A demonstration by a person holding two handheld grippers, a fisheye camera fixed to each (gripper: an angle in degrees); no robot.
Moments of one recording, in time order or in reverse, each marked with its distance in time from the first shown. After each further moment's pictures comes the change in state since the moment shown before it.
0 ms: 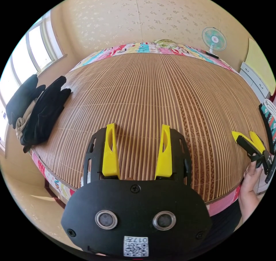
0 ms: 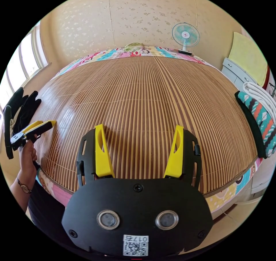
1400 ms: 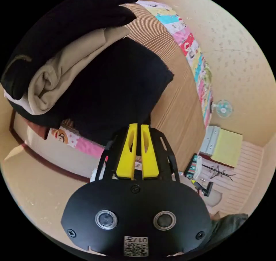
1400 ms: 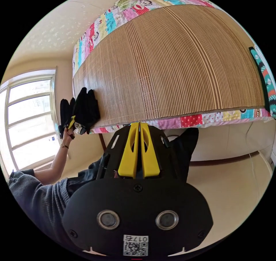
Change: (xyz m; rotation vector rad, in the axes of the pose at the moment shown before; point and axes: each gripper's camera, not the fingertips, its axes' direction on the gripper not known) left arm -0.533 -0.260 -0.087 -0.347 0.829 -0.609; right arm -0.061 -0.295 -0.067 -0.659 -0.487 0.304
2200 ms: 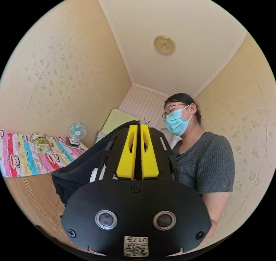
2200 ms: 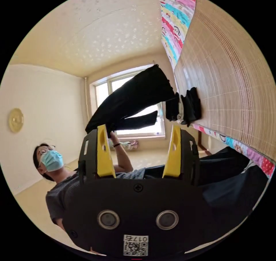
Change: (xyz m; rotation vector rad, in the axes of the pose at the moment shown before) left arm 0.561 0.281 -0.076 0.151 0.897 1.210; right arm 0.116 -0.171 -0.092 -0.236 -1.324 -0.173
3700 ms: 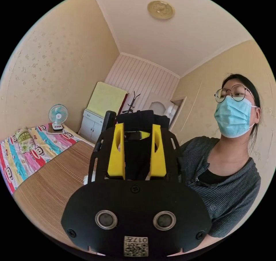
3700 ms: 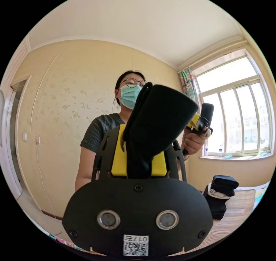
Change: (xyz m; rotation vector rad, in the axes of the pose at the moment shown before) left arm 0.060 0.131 0.306 -0.318 0.091 -0.029; right arm -0.291 0.148 0.251 -0.938 -0.397 -1.196
